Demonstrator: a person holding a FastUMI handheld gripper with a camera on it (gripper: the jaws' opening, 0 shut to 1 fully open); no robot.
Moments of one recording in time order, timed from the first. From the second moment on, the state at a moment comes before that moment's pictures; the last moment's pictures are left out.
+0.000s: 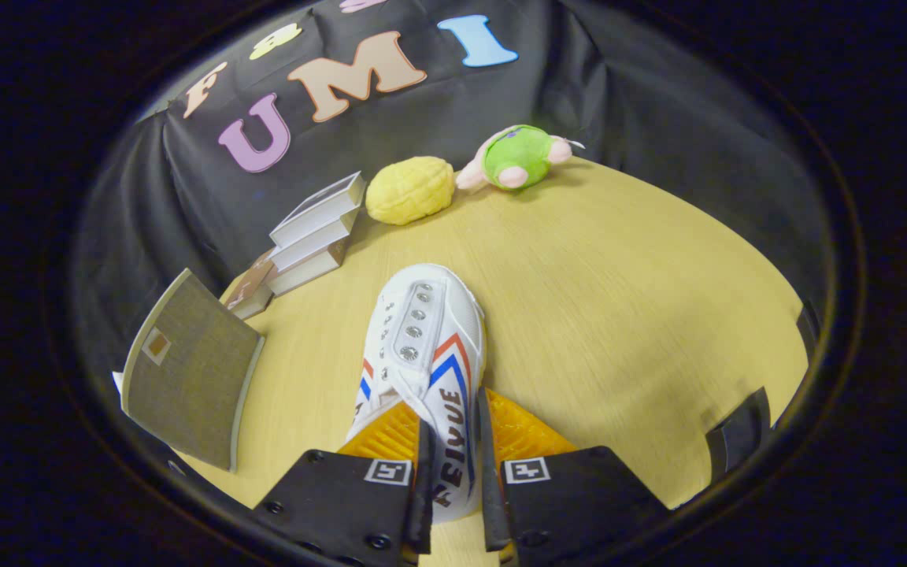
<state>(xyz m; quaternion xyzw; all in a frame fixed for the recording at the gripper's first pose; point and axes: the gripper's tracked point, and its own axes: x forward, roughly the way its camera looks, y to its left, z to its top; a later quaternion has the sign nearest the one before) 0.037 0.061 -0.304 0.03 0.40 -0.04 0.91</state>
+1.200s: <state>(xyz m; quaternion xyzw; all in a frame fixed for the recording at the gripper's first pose) 0.011 0.146 -0.264 0.33 0.43 0.06 0.84</state>
